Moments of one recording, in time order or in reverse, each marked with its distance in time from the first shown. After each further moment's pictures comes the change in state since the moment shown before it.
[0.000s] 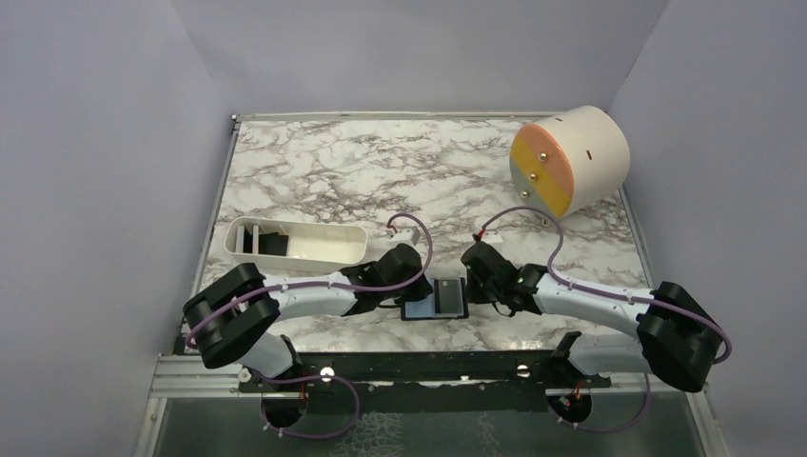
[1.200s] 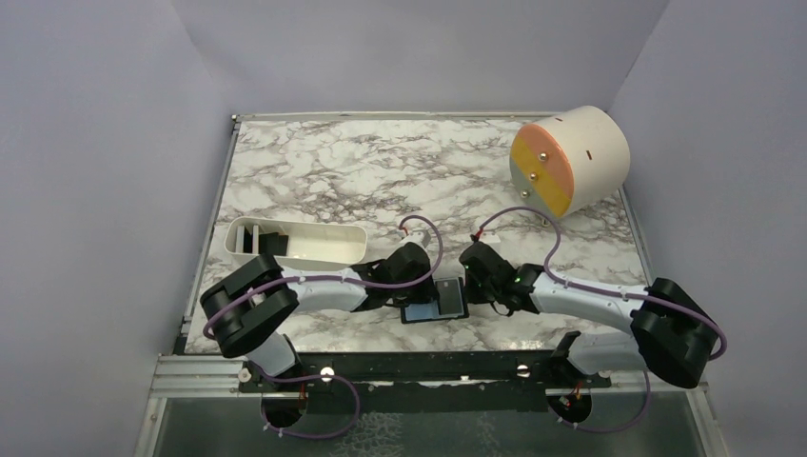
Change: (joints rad) left arm 0.000 0.122 0.051 0.027 0.094 0.021; right arm 0.000 0.036 -0.001 0.033 -0.008 -0.003
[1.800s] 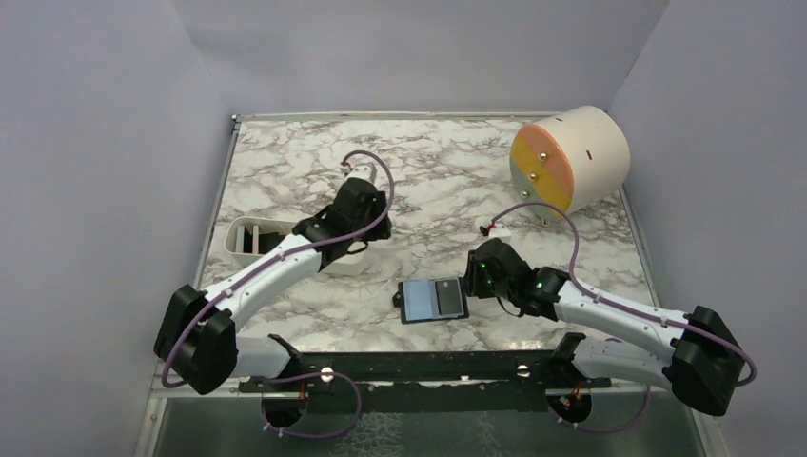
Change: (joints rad) left arm 0.317 -0.253 0.240 -0.417 -0.166 0.333; right arm 0.000 -0.198 0.000 -0.031 0.000 -0.041
